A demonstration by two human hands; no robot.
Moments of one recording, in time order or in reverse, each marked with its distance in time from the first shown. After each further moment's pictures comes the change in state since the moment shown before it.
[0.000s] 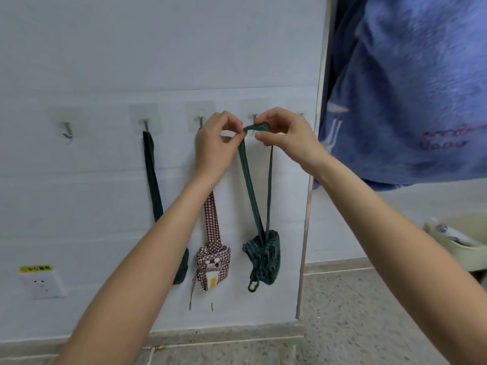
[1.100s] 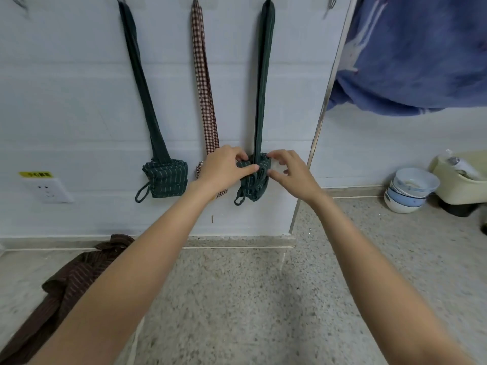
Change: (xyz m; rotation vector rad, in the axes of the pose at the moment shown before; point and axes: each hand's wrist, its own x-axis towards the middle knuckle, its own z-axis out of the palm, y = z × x) left_hand -0.172 -0.057 0.007 0.496 -0.700 -0.450; right_hand -0.159 0.161 0.059 -0.315 -0.231 0.349
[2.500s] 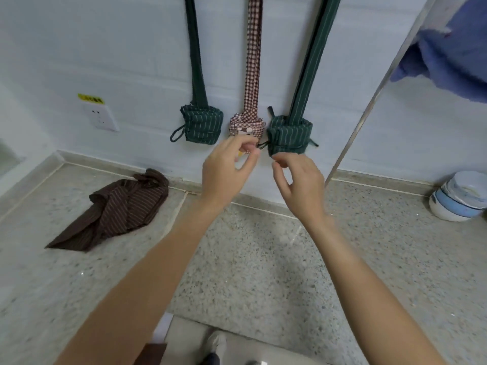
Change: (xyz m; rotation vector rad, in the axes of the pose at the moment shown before) left_hand -0.116 -0.001 0.022 -0.191 0.552 -0.001; right_hand -0.076 -0.028 0.055 -0.167 0.344 -0.514
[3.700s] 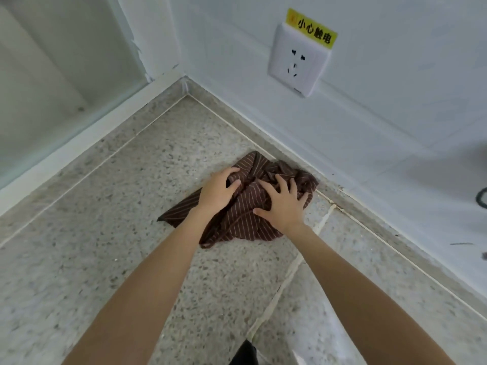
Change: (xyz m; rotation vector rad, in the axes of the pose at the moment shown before) left_hand -0.127 -0.461 -0.169 0.171 -0.339 -0.957; right_hand -0.039 -0.176 0.455 -0.099 -1.254 0.141
